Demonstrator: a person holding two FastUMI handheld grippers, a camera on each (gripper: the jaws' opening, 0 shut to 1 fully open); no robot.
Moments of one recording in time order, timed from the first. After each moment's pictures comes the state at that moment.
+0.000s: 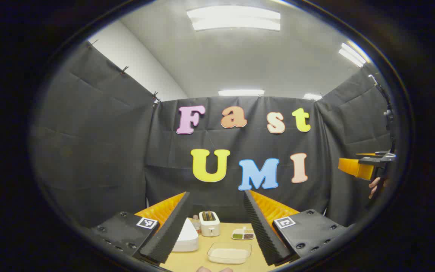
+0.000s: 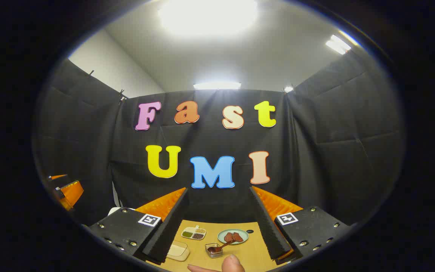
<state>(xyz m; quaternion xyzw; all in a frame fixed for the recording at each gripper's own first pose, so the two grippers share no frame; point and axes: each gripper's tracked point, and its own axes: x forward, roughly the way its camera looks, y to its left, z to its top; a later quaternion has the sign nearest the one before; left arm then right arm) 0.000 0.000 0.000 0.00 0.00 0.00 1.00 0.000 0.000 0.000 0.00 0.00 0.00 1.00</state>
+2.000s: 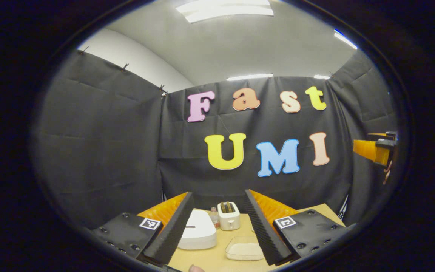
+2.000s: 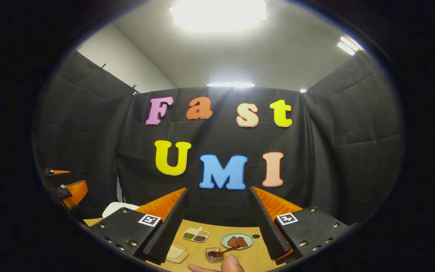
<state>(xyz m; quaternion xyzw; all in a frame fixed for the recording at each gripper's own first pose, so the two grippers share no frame) 0.065 0.032 -0.076 0.05 0.06 0.06 1.00 0.057 0.029 -0.036 -0.01 0.01 0.04 1.00</state>
